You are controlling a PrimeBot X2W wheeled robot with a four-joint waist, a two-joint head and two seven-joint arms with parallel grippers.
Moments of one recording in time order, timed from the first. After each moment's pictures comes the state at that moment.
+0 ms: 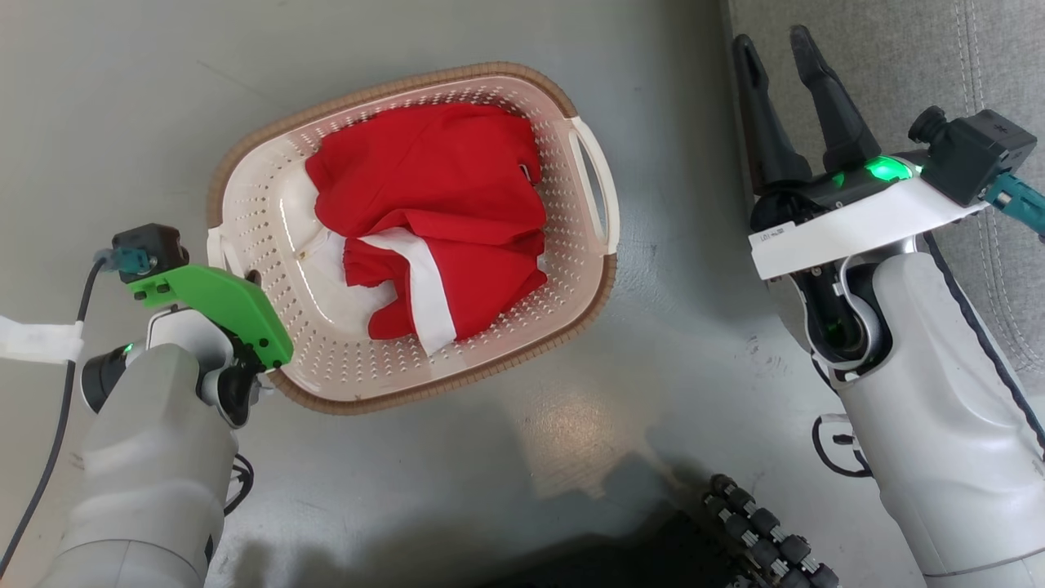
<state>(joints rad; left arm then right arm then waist) -0.80 0.07 -0.27 1.16 -0.62 -0.09 0.03 -0.52 -0.12 0.30 0.21 0.54 0.12 -0.25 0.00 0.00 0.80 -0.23</state>
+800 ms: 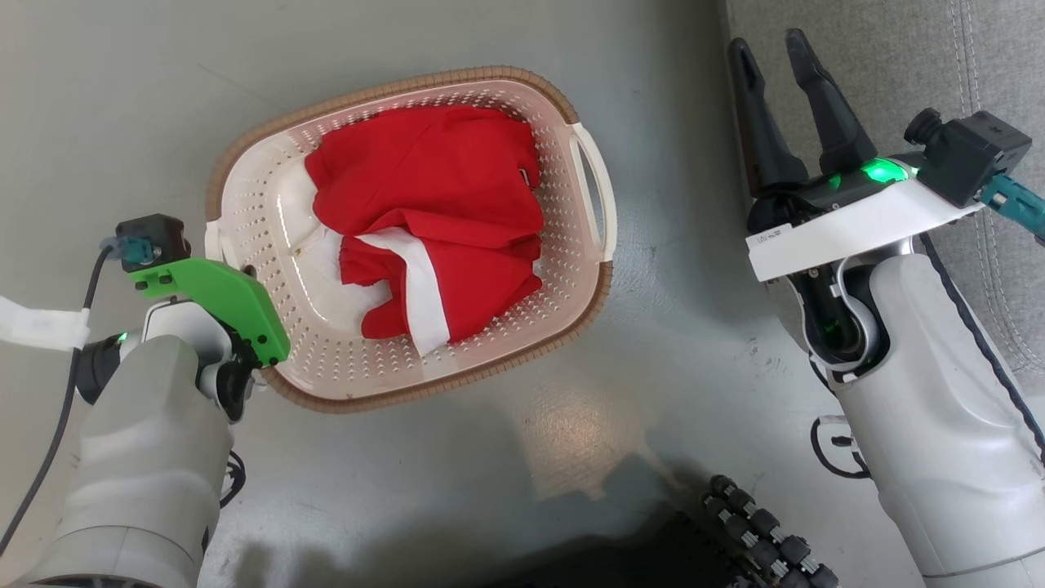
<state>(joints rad) -0.84 0.07 -0.32 1.22 -0.58 -0.10 0.02 -0.52 -0.12 0.31 0.22 0.55 0.12 -0.25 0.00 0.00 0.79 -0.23</state>
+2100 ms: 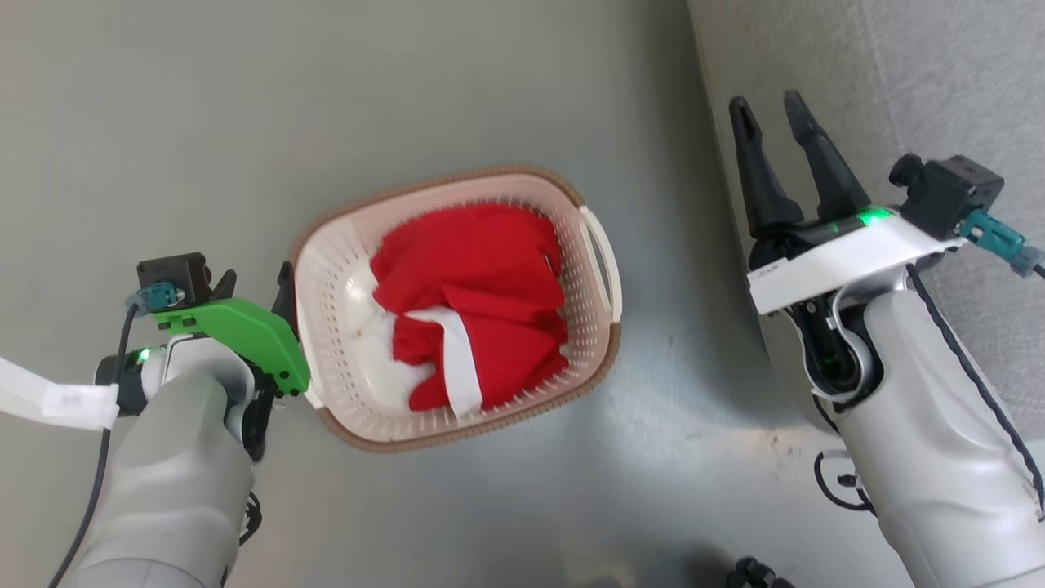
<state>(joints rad) -0.77 0.06 -0.36 1.19 -0.55 -0.12 -0.24 -0.47 -0.12 0.30 0.30 0.55 0.12 -0.25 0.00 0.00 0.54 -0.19</state>
